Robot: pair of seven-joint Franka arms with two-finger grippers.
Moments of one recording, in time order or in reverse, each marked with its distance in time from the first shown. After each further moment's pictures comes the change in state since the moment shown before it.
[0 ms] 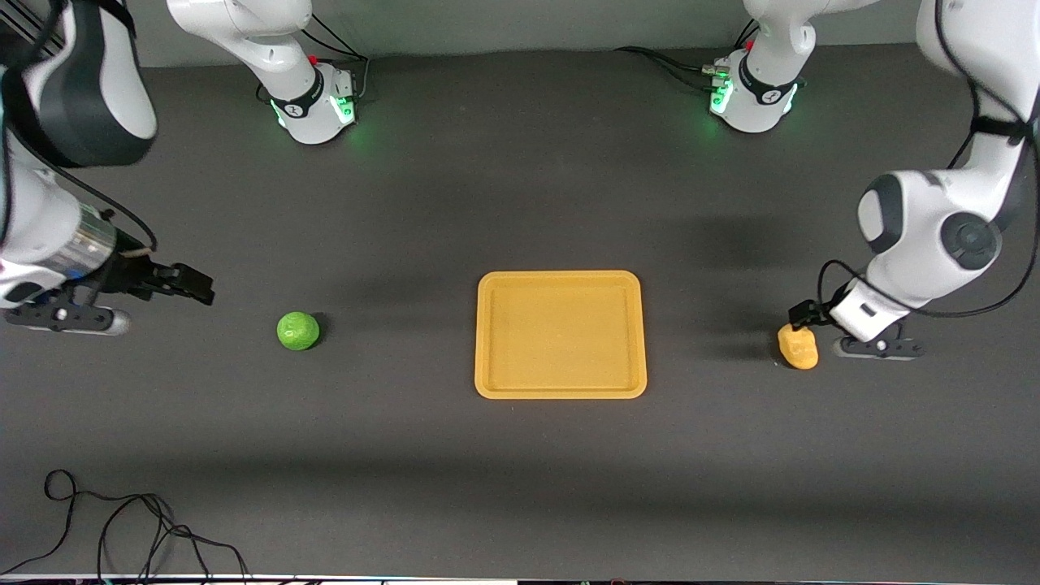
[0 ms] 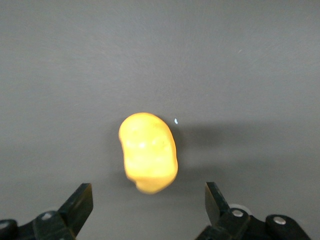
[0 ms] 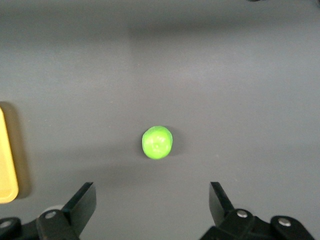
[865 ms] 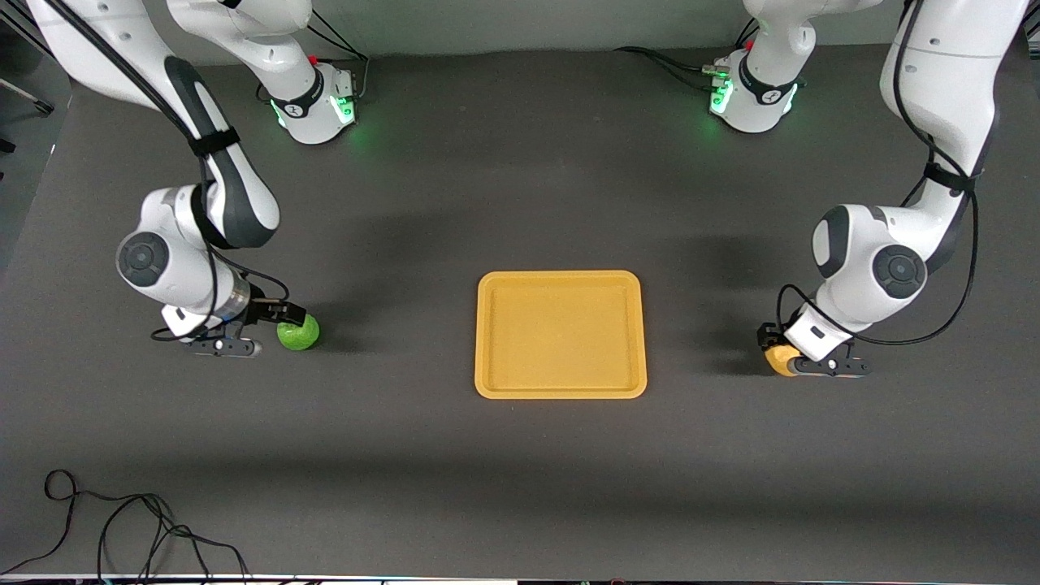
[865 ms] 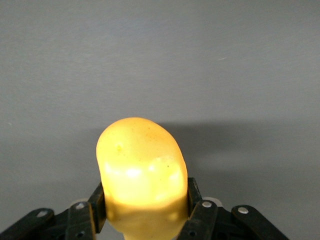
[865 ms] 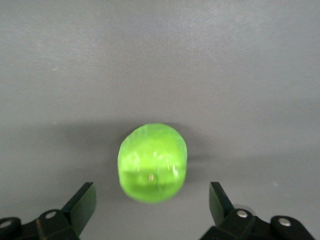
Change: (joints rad) left arm -0.091 0.065 -0.008 0.045 0.019 0.036 -0.168; right arm 0.001 0.229 0.001 -0.371 0.000 0.538 0.000
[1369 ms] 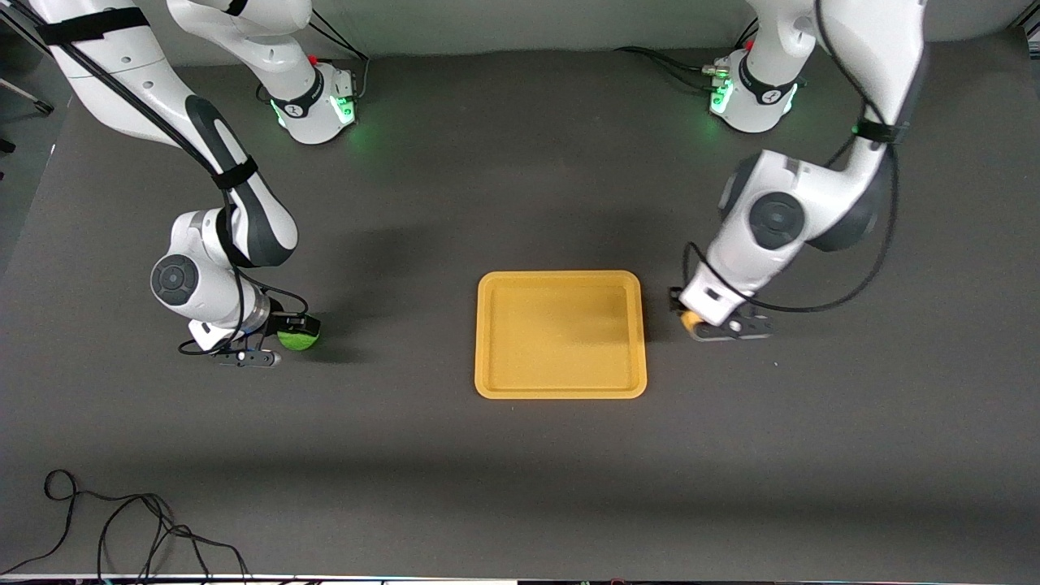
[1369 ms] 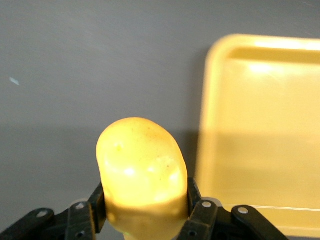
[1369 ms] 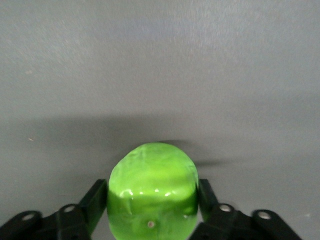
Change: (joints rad) left arm -0.353 -0.122 -0.009 0.041 0.002 -0.206 -0.464; right arm 0.001 0.084 0.000 0.022 0.000 0.071 0.001
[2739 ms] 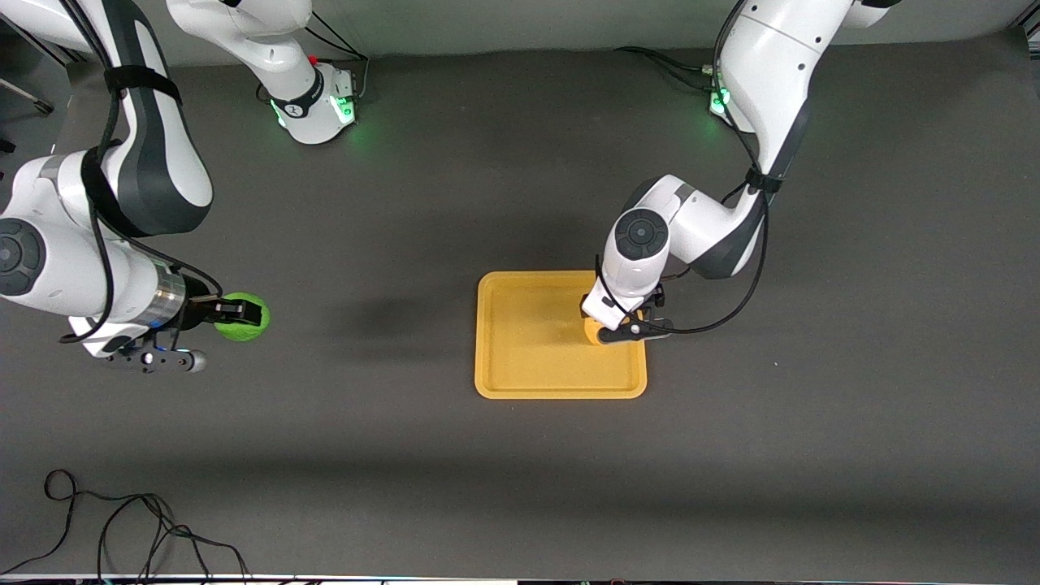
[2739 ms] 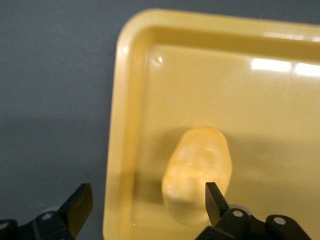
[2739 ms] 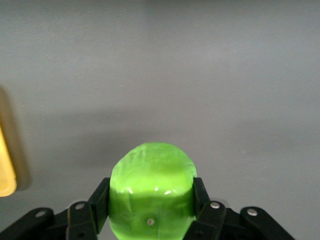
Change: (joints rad) left arm -0.150 0.217 0.024 0.209 0.088 -0.013 -0.233; right arm 0.051 -0.136 0.015 0.463 0.044 -0.682 0.037
